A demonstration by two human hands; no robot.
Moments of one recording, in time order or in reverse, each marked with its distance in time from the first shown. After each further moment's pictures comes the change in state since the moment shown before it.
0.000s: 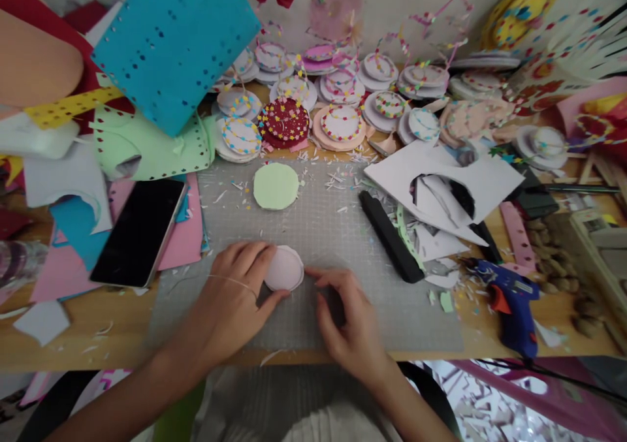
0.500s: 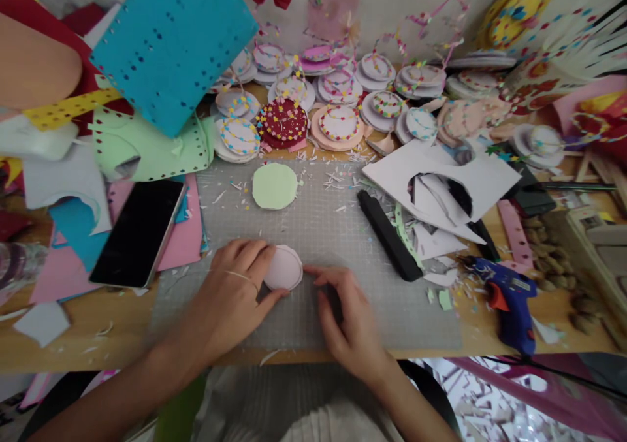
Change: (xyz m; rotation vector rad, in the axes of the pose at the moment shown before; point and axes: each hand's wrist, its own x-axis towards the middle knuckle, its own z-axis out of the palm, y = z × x) left_hand 0.007 -0.001 -0.005 0.015 -0.046 0.024; right_hand -0.001 0.001 -0.003 0.007 -0.031 0.003
